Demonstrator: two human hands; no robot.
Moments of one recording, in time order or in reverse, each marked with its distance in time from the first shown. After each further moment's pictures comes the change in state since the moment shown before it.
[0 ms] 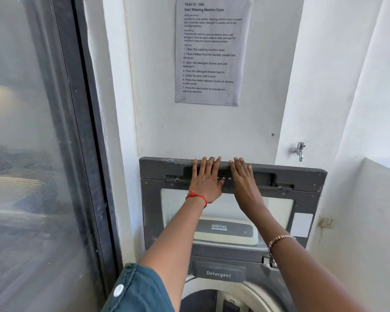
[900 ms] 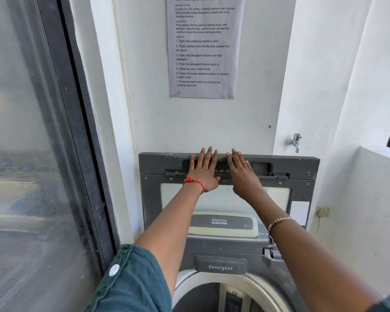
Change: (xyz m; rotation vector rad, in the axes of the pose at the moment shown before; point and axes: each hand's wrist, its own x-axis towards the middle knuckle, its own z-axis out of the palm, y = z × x) left_hand 0.014 -0.008 -0.011 0.052 -0.256 0.035; right_hand 0.010 0.000 -0.008 -0.145 -0.208 0.064
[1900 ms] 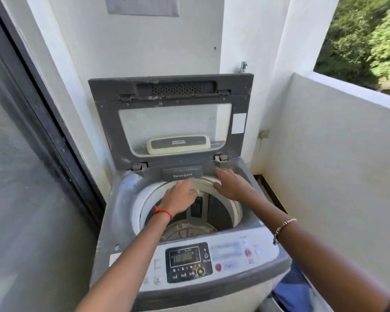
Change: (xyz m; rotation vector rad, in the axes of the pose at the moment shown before) left_hand -0.240 0.086 0.109 -0.536 -0.277 0.046; right_hand -0.258 -0.012 0.010 0.259 -0.467 0.259
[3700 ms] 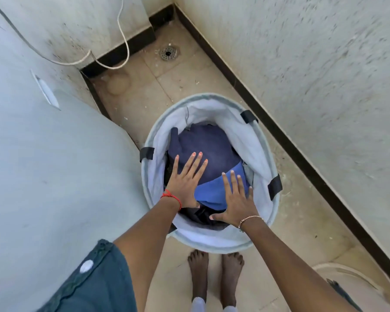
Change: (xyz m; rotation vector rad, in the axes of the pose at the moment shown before) left_hand 0.127 0.115 0.668 0.693 -0.612 0.582; right_hand -0.158 0.512 0.473 0.322 -0.430 0.614
